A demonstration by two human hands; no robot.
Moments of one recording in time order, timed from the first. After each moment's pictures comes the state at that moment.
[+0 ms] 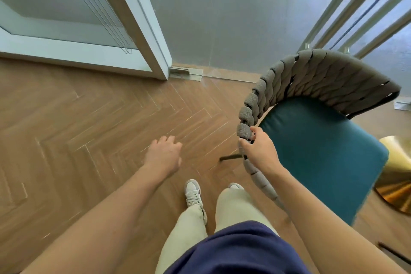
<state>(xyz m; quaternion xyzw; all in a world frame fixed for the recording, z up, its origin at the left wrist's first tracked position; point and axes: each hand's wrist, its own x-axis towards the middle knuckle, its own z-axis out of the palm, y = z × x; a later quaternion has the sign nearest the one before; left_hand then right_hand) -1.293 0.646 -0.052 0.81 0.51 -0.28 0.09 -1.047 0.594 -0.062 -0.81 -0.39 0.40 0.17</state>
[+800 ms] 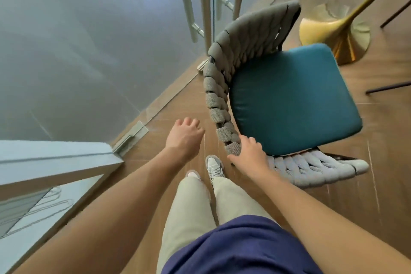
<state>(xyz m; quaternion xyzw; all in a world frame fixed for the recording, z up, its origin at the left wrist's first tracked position) -1.073 0.901 -0.071 0.96 -0.03 -0.26 -0.04 -1.045 0.711 -0.105 -0.91 -0.07 0.38 0.14</state>
